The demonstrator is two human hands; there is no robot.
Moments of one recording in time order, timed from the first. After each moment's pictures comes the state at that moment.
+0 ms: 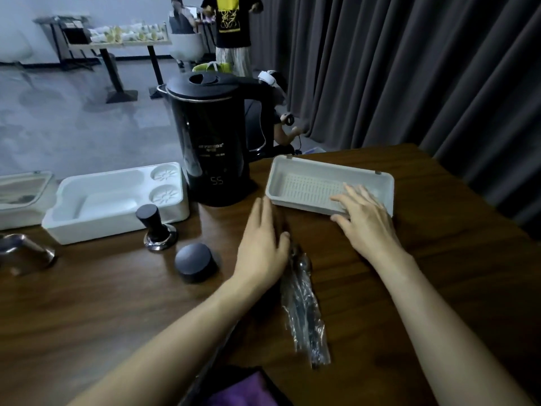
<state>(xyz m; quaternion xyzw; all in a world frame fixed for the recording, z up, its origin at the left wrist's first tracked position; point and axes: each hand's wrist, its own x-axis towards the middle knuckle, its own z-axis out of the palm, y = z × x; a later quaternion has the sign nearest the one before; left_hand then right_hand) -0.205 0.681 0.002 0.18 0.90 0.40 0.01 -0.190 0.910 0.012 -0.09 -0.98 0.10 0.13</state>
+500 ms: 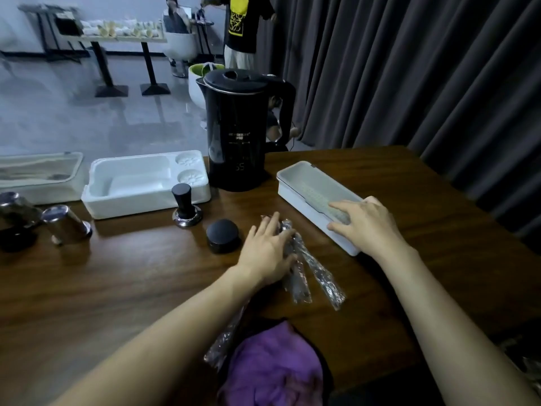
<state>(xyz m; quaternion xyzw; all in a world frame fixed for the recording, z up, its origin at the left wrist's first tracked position) -0.179 0.625 -0.010 0.33 0.93 0.17 0.10 -0.125 0.837 0.055 -0.15 -0.99 0.05 0.03</state>
